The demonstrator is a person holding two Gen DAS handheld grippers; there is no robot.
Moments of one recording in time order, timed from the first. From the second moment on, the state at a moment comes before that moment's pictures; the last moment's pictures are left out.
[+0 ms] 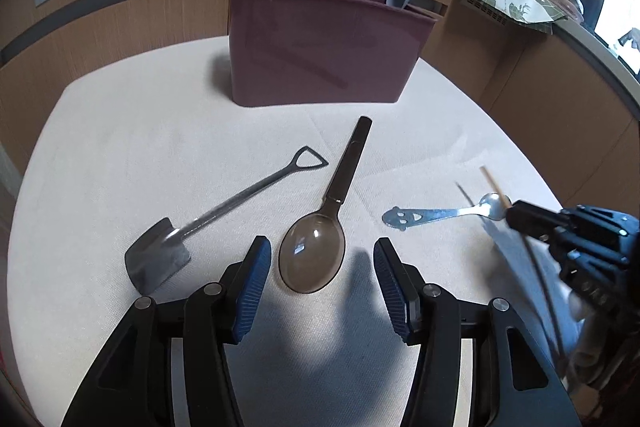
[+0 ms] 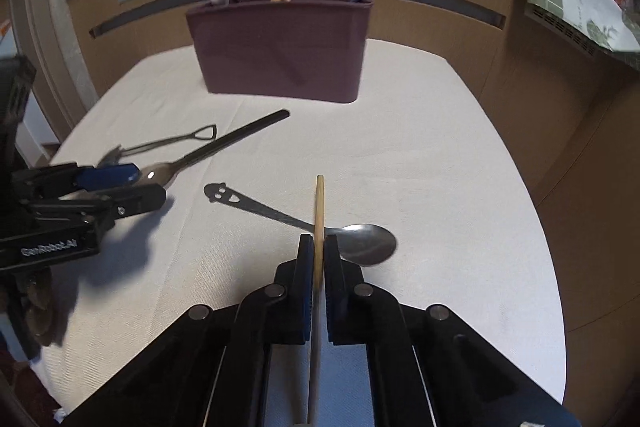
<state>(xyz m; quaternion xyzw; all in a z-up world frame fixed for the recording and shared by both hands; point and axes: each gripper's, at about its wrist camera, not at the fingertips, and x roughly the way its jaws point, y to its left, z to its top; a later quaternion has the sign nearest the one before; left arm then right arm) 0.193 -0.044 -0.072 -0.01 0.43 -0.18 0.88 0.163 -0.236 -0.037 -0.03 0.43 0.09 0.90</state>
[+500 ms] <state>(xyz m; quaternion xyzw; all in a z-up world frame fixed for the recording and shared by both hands) 0.210 -0.057 -0.081 0.03 0.44 -0.15 0.89 0.162 -0.254 -0.043 0.01 0.44 0.07 0.89</state>
